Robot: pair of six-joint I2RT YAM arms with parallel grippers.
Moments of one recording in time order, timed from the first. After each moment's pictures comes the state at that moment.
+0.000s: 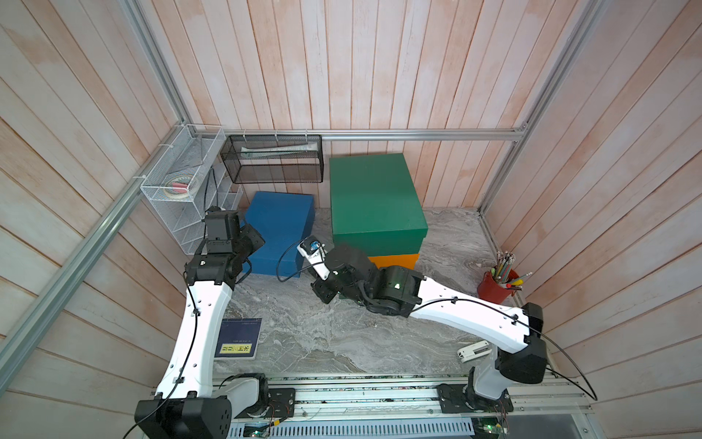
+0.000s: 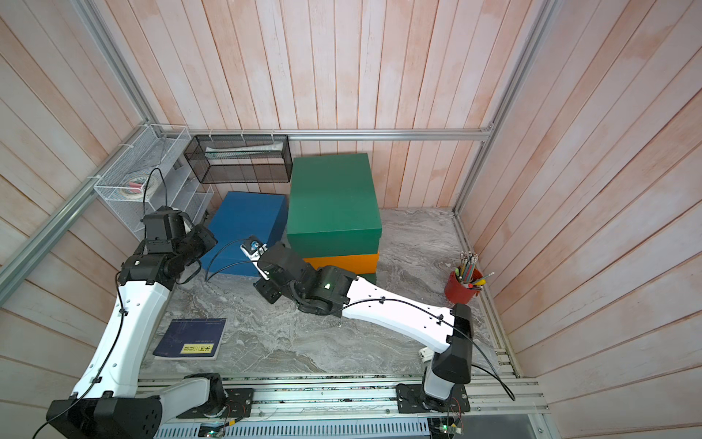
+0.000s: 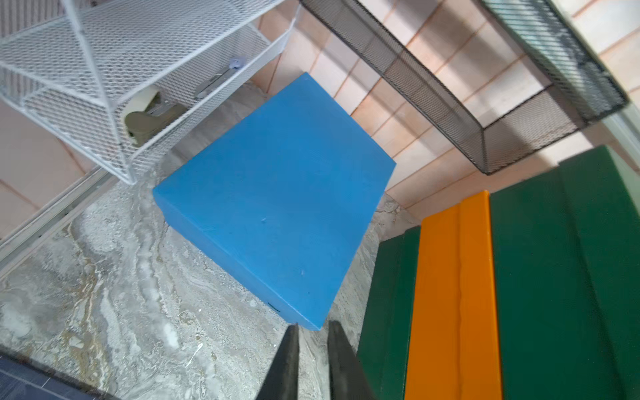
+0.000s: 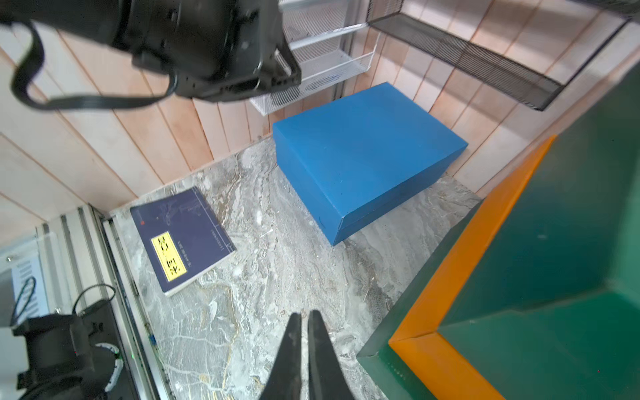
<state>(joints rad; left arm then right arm) 0.06 1.20 1.32 -0.73 -0.02 -0.61 1.26 1.72 1.76 -0.57 0.29 0.10</state>
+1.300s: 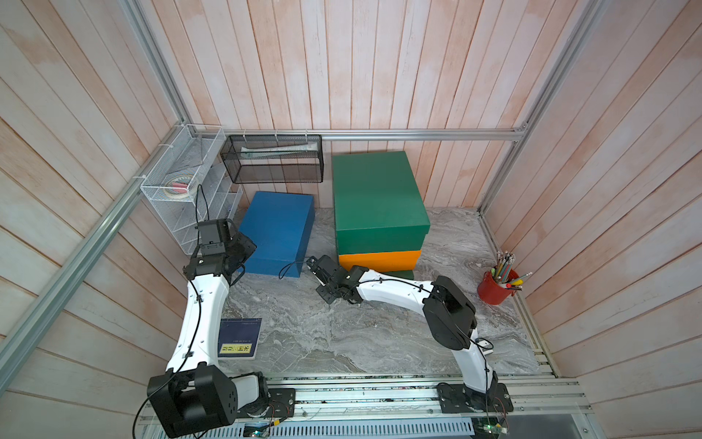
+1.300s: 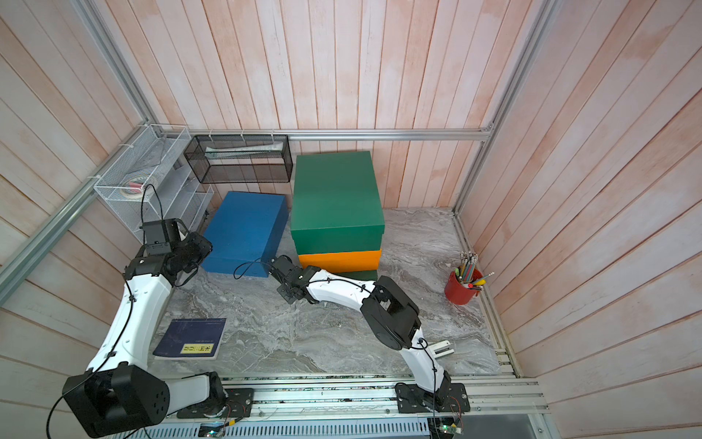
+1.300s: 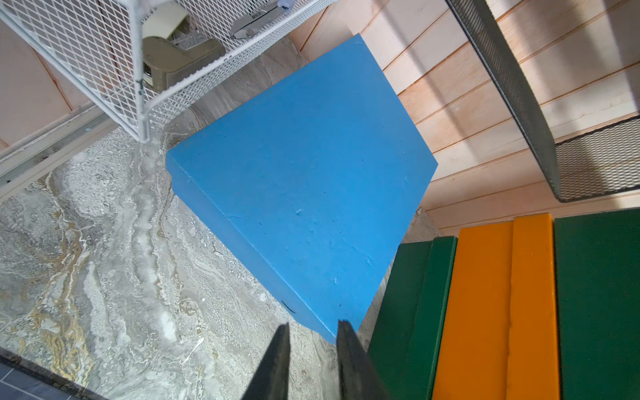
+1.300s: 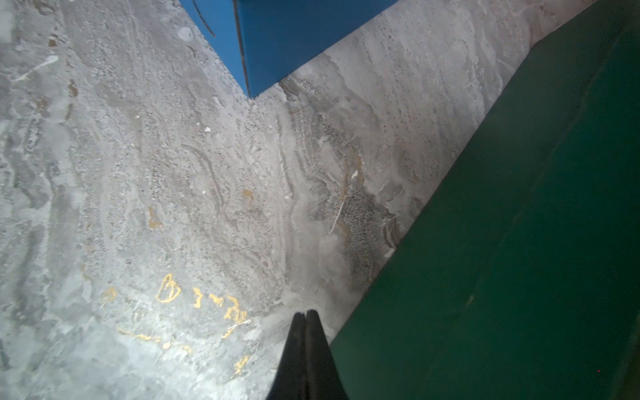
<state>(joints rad) 0.19 1.27 1.20 -0.63 0.12 -0.66 1.03 2.13 1.67 -0.51 0.25 0.10</state>
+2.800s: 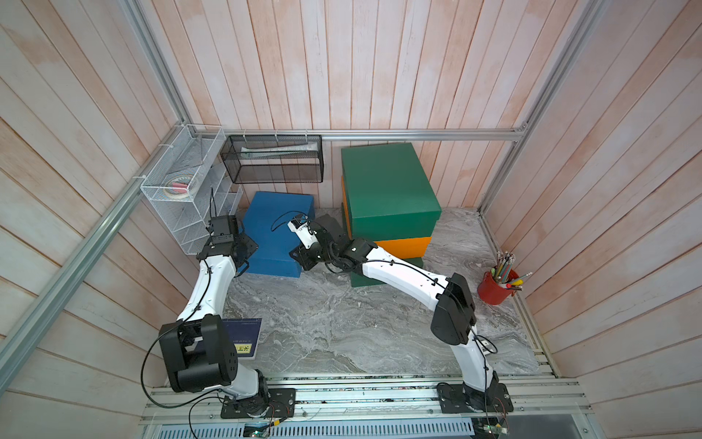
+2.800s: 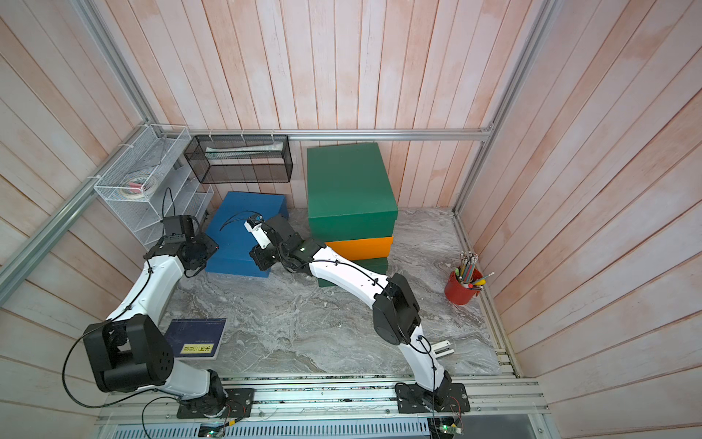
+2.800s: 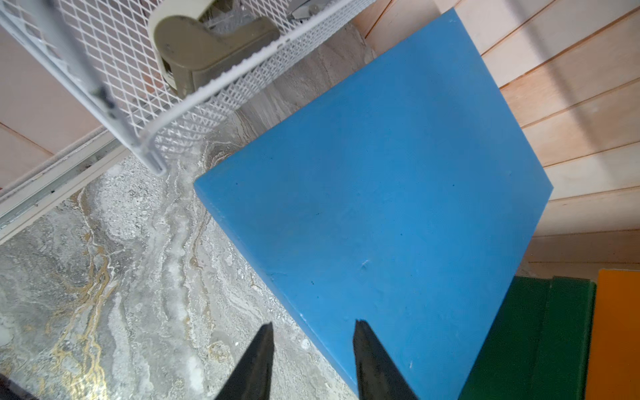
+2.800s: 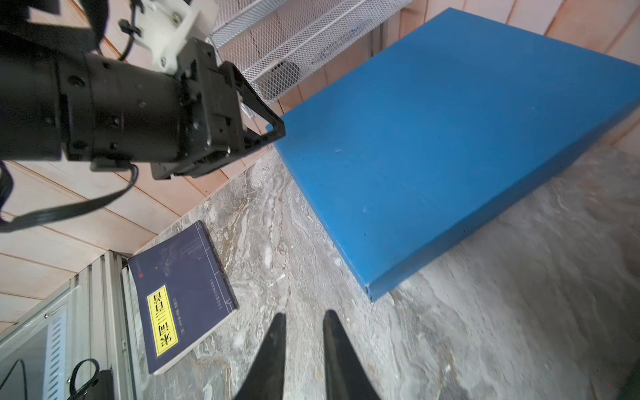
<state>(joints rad) 0.19 1.51 1.23 -0.55 -0.02 -0.64 0.98 2.21 2.12 -0.43 -0.18 0.21</state>
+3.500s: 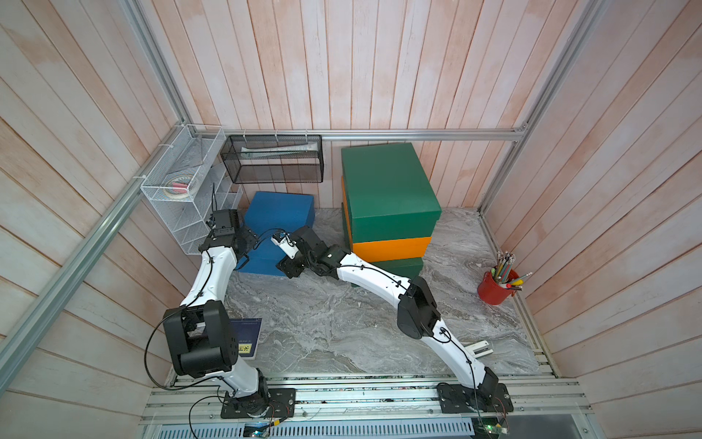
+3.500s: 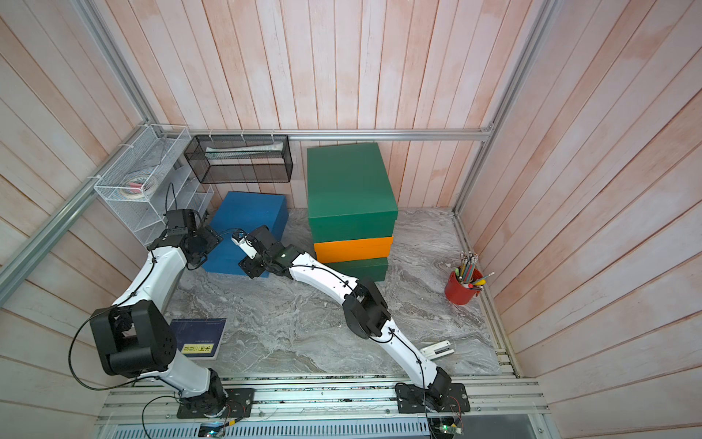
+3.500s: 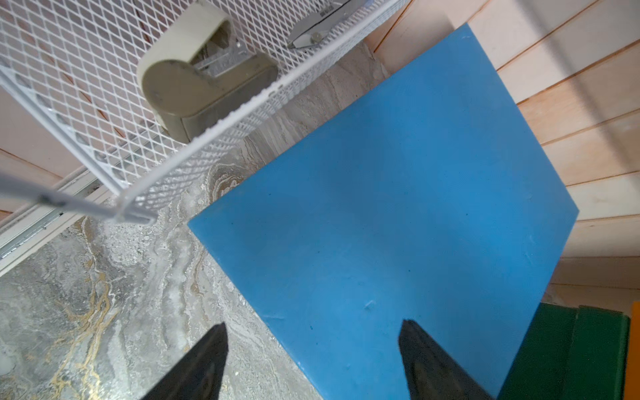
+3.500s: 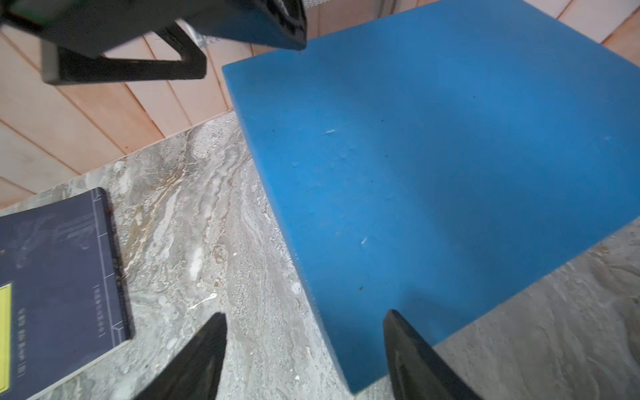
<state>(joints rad) 0.19 1.60 1.33 -0.56 -0.06 -0.62 1.01 2.51 2.38 -0.45 -0.06 -0.04</state>
